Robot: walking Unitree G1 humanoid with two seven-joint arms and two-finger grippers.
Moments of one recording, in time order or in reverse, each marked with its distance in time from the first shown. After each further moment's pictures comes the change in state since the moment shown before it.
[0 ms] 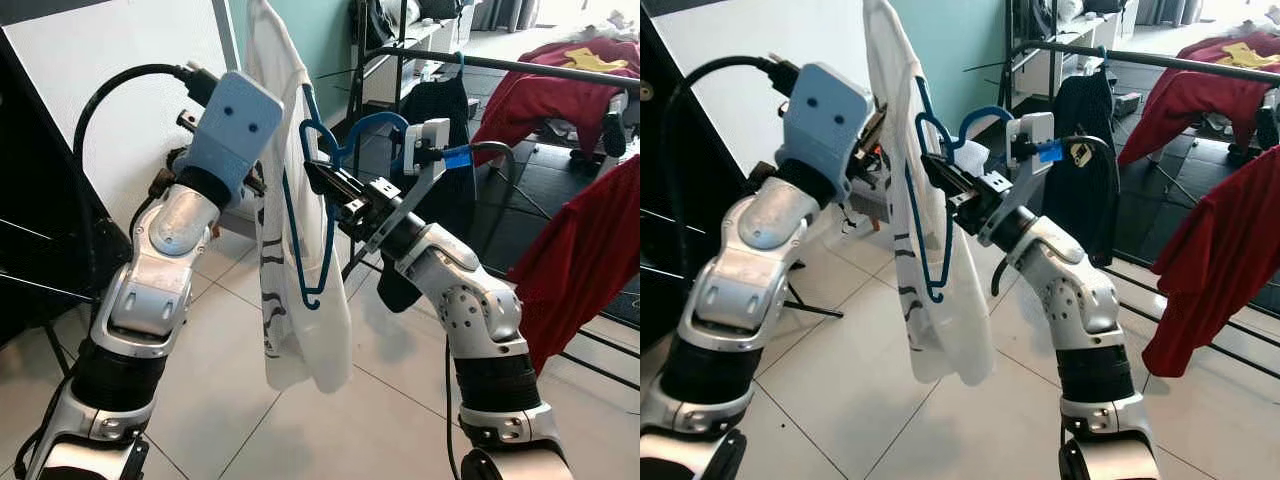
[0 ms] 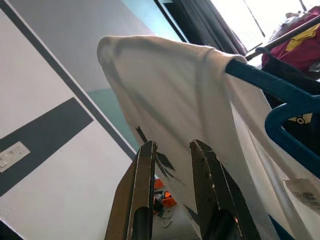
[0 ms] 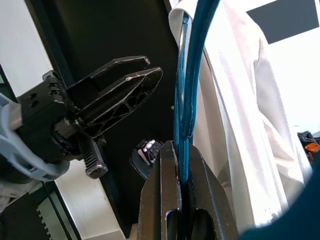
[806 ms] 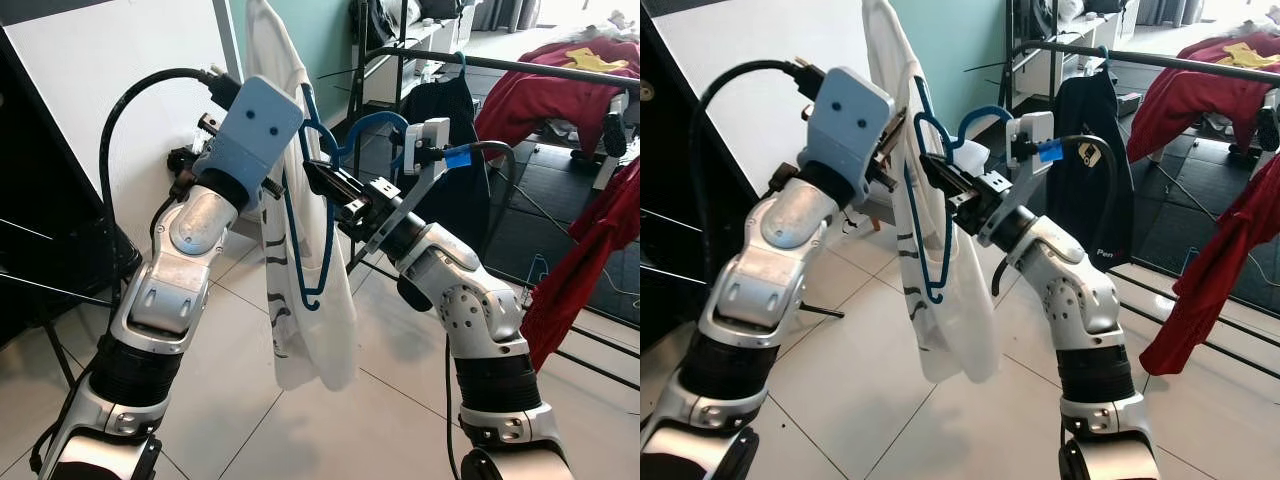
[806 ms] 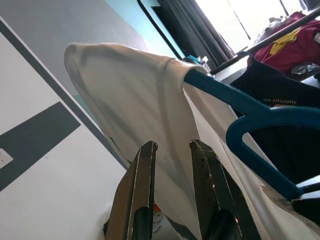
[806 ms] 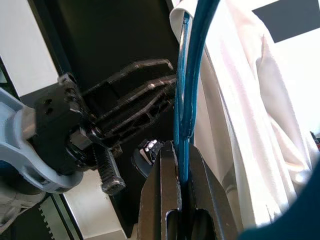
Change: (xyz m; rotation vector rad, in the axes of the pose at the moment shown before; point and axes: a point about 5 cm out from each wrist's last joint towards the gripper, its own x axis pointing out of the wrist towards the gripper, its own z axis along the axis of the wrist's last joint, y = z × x) left arm 0.006 -0.015 -0.001 -0.005 0.000 -0.050; right arm 0.000 0.001 0.000 0.002 0.001 0.008
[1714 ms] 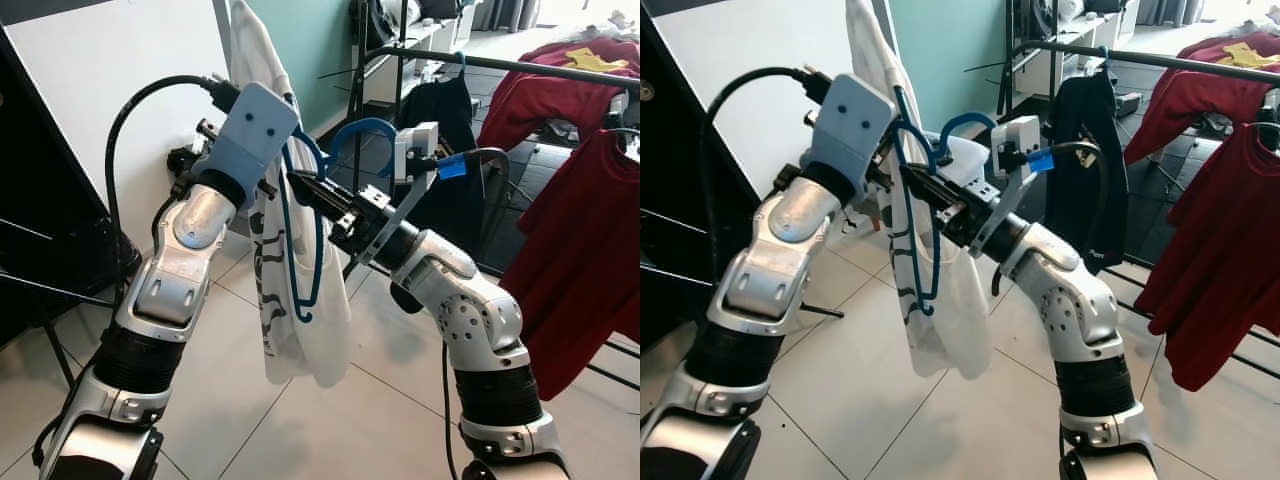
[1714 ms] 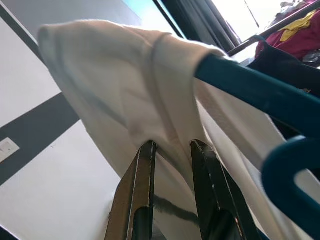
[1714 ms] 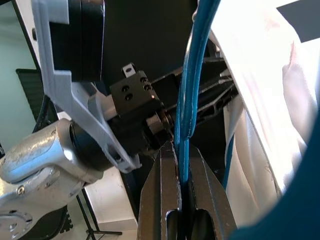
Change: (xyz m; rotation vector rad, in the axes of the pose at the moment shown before) left arm 0.009 0.007 -0.011 0.020 0.035 0.030; right arm 0.001 0.021 -0.005 -0.012 0.036 0.117
